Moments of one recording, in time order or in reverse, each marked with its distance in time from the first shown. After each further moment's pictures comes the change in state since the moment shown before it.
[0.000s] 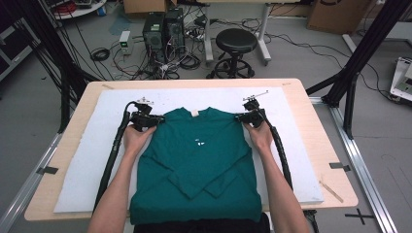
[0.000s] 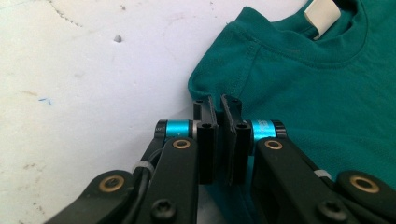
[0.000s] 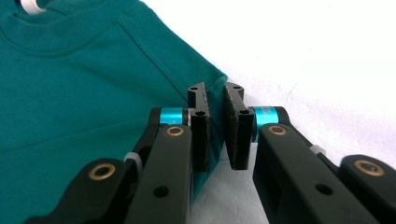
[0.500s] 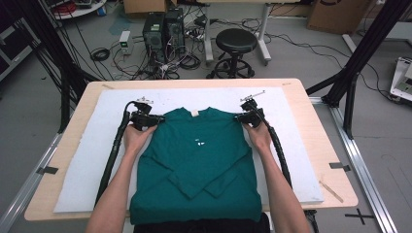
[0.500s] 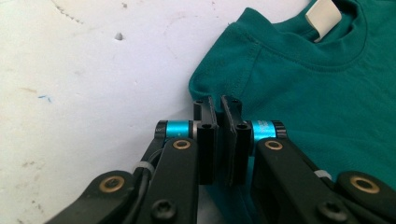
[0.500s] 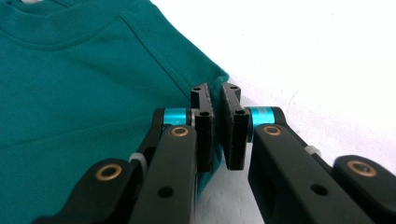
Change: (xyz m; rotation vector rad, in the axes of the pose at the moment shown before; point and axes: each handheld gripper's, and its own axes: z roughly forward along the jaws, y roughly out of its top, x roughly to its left) left arm 0.000 0.002 0.000 0.007 0.002 -0.024; right arm 0.008 0.003 -0.001 0.012 -0.040 -0.051
